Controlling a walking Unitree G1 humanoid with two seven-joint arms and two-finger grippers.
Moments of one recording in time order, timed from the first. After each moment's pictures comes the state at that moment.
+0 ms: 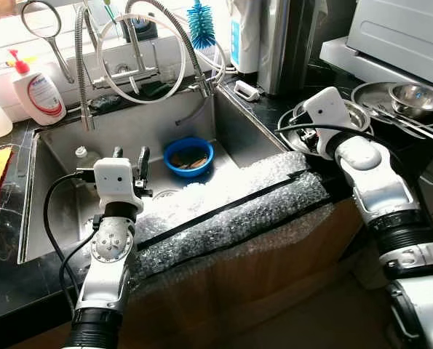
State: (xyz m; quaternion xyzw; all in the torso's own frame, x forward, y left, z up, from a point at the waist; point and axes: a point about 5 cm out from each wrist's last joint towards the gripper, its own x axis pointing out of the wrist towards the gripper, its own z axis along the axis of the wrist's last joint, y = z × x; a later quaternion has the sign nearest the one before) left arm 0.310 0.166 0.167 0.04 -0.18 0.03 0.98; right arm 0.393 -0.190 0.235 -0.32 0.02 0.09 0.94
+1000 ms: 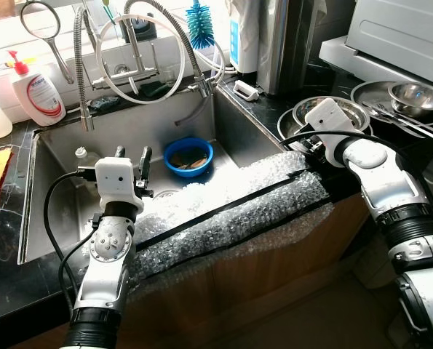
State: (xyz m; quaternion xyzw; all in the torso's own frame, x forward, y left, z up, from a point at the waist) left arm 0.310 0.164 0.167 0.04 -0.18 0.01 0.98; right arm 0.395 -0.211 0.214 -0.34 0.11 0.09 0.93
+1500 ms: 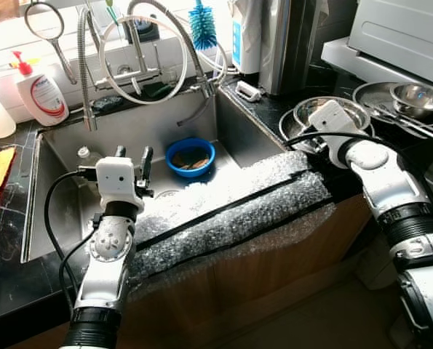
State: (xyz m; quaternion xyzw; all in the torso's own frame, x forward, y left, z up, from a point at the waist) left arm 0.310 0.163 0.167 0.04 -0.18 0.01 0.98; right arm 0.395 -0.220 0.211 -0.35 0.12 0.06 0.93
